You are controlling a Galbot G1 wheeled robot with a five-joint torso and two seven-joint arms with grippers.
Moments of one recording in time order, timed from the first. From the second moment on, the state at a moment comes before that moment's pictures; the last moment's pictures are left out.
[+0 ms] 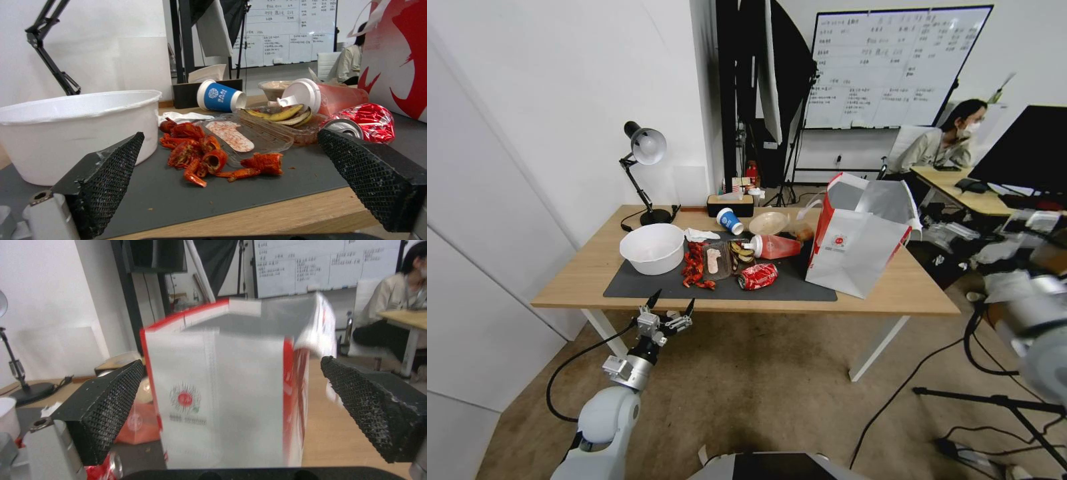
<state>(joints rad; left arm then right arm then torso) 1.55 -1.33 -0.68 -2.04 -0.28 -0.14 0.31 -1.62 1.04 1.12 2.55 0.95 -0.44 0.15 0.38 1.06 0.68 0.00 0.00</state>
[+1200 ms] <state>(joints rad) 1.55 -1.35 -0.67 -1.99 -0.29 -0.22 0.30 -1.66 1.29 0.95 2.11 0.47 0.04 -0.29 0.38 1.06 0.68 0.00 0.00</state>
